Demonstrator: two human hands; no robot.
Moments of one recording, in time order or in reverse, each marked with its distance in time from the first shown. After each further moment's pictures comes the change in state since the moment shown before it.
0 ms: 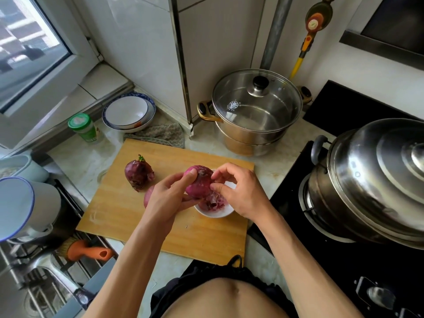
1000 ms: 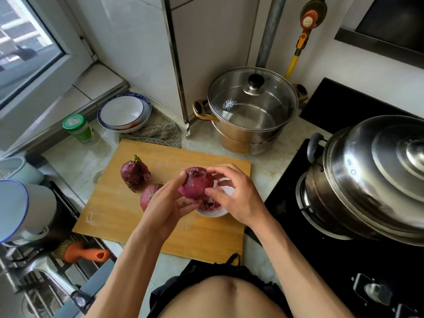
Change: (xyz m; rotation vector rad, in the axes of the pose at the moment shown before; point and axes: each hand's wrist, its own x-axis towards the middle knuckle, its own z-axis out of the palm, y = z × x) left_hand 0.002 -0.011 -0.001 -0.228 -0.083 -0.134; right_hand -0.010 0.013 0.008 0.090 0.021 0.023
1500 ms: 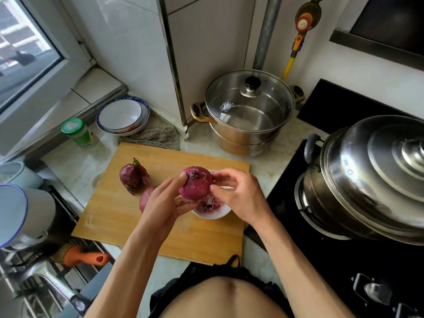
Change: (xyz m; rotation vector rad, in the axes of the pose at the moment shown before) left_hand -0.005 0.006 0.004 0.069 -0.005 0.093; right_hand 0.000 -0.007 -0.009 0.115 0.052 0.177
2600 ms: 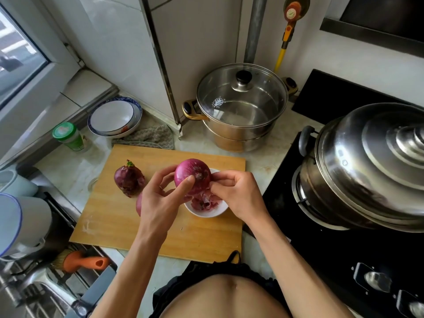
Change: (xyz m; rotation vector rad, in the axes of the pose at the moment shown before) left_hand -0.014 0.000 0.010 0.270 0.082 0.372; right_hand -0.011 -0.019 0.002 0.183 0.068 0.197
